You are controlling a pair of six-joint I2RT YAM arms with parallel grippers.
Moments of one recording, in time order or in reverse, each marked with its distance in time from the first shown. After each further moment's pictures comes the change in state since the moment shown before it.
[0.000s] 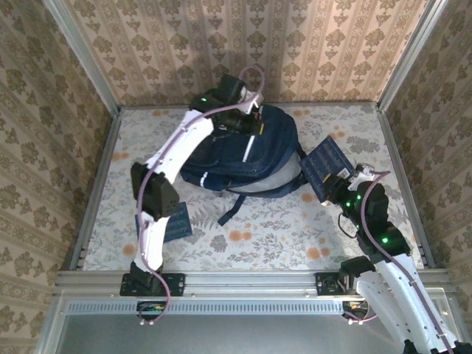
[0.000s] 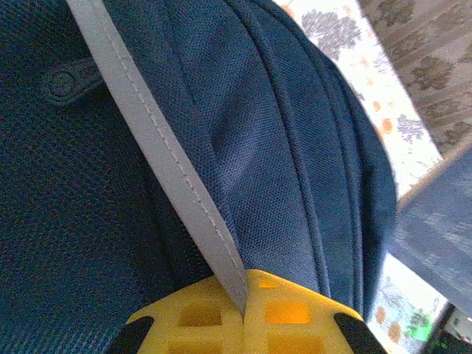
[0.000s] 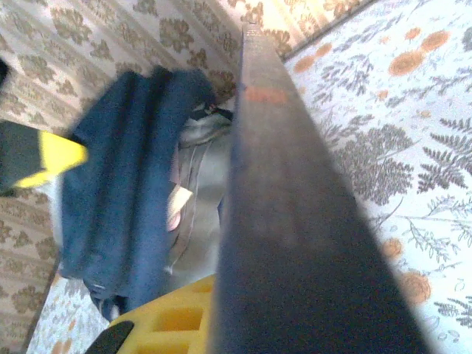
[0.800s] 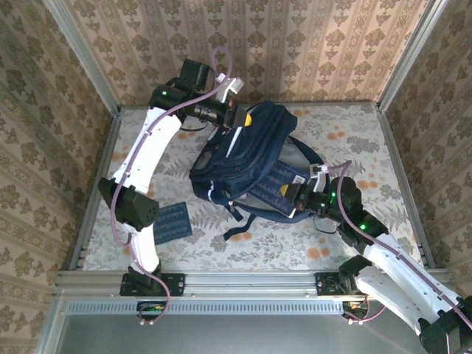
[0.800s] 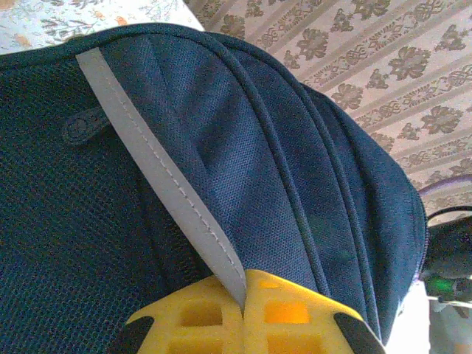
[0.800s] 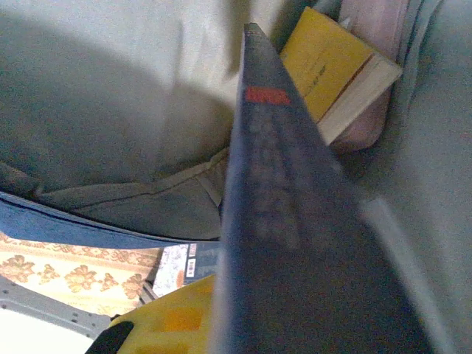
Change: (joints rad) left arm 0.107 -0.183 -0.034 -0.067 0.418 0.033; right arm 0.244 0.211 -0.066 0.316 -0.383 0.177
